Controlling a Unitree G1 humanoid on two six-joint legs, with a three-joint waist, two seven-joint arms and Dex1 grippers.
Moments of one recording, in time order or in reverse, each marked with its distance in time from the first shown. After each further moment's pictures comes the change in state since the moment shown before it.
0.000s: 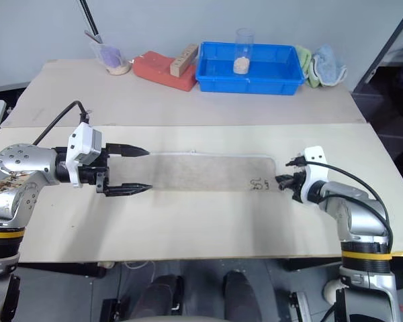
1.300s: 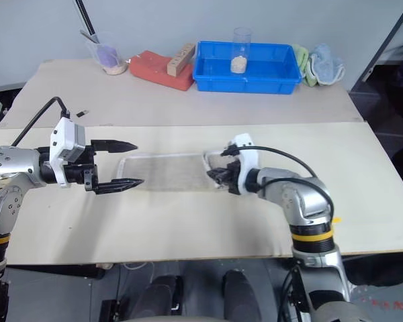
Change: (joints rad) left arm 0.072 0.047 0.080 -0.063 -0.057 0.044 0.067; right arm -0.208 0.315 0.231 -0.136 0.170 0.185 -0.132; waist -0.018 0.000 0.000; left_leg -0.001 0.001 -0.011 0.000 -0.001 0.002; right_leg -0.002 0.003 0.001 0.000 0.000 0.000
